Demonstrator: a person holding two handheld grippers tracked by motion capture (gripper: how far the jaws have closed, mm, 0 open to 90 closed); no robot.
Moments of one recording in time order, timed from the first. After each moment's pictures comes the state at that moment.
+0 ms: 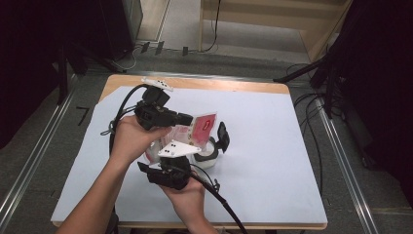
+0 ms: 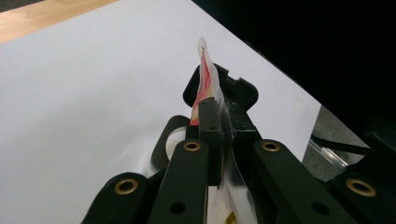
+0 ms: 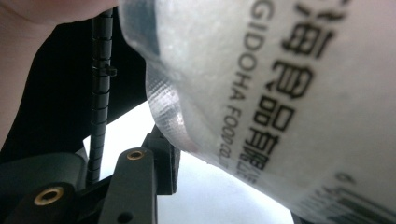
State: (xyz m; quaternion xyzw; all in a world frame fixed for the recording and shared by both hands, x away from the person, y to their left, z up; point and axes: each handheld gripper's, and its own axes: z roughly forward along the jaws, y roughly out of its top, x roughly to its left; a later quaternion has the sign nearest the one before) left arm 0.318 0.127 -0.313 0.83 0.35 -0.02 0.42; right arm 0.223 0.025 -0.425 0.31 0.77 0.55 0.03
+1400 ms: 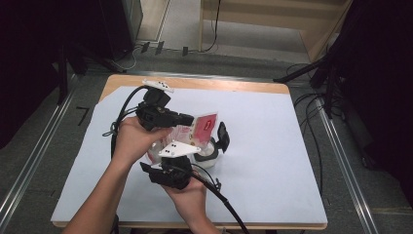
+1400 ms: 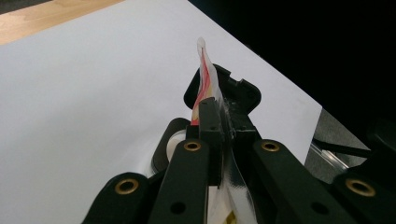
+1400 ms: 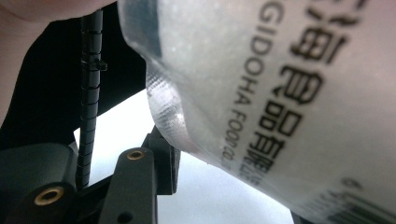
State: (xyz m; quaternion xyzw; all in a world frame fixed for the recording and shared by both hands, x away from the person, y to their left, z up) left arm 0.316 0.127 -0.321 0.83 0.35 -0.02 0.43; right arm 0.226 0.024 -0.429 0.31 0.78 0.54 0.03
